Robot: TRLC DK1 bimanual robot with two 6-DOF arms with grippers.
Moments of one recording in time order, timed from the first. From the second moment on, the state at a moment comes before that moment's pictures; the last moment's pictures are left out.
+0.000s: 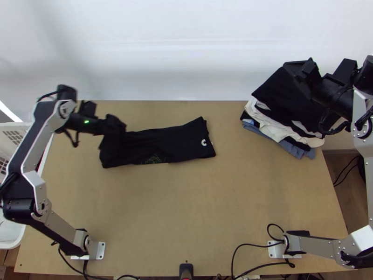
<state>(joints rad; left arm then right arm) 0.04 1.75 1.65 -1.05 0.57 0.01 0.02 1.38 1.81 -0.68 -0.41 0.73</state>
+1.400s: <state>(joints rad) -0.52 2.23 2.26 -0.88 0.53 -0.33 0.12 1.37 1.49 -0.50 -0.37 0.73</state>
